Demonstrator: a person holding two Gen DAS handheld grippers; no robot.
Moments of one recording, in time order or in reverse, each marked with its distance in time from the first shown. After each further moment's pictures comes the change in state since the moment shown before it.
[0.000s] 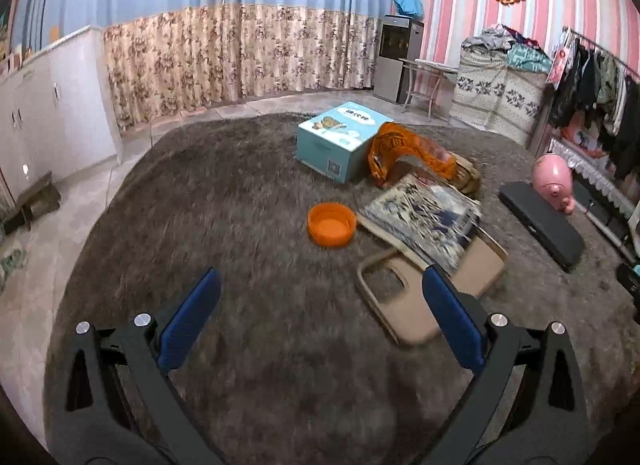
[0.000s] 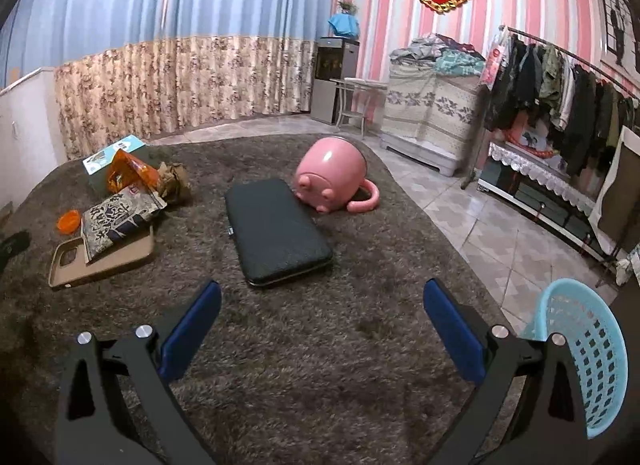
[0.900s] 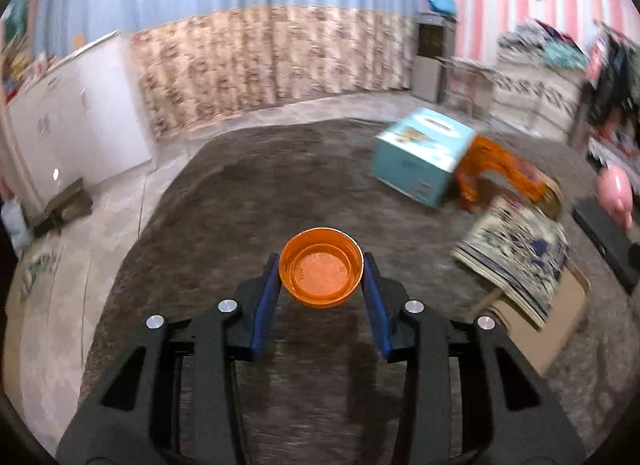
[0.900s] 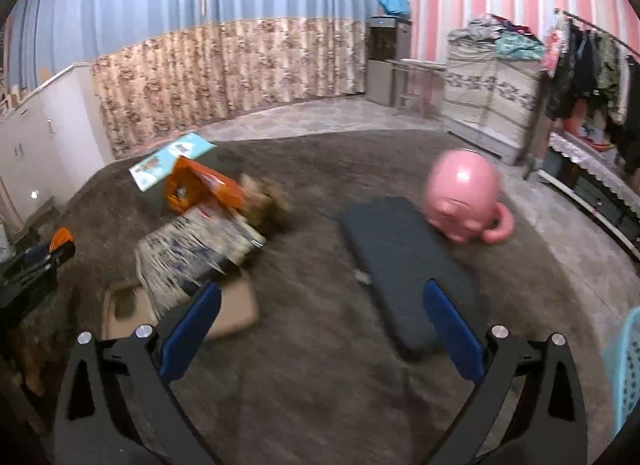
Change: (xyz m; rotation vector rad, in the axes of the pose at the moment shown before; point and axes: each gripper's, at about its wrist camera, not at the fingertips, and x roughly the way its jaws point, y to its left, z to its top) left arm 0.030 0.046 0.016 -0.039 -0.007 0.140; right arm 0.072 0.108 0.052 0.003 0.102 0.234
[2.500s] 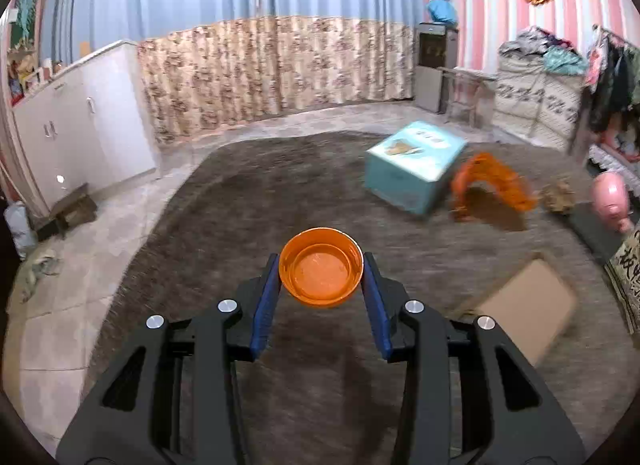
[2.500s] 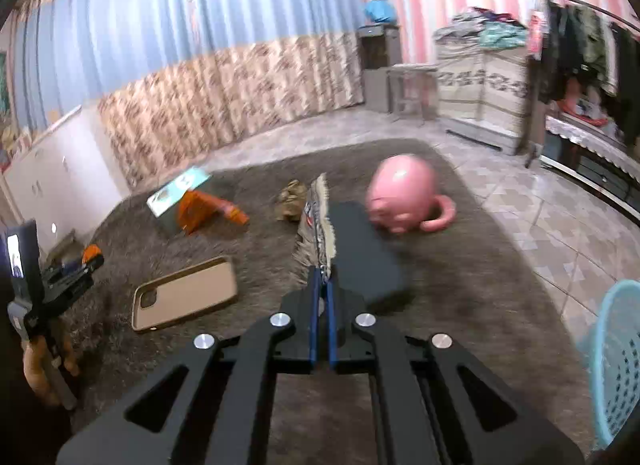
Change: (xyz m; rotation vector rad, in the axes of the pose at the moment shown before) left arm -0.014 -0.021 -0.002 0.016 -0.041 -0.020; right arm -0.113 -0.099 -0.026 0.149 -0.106 0.029
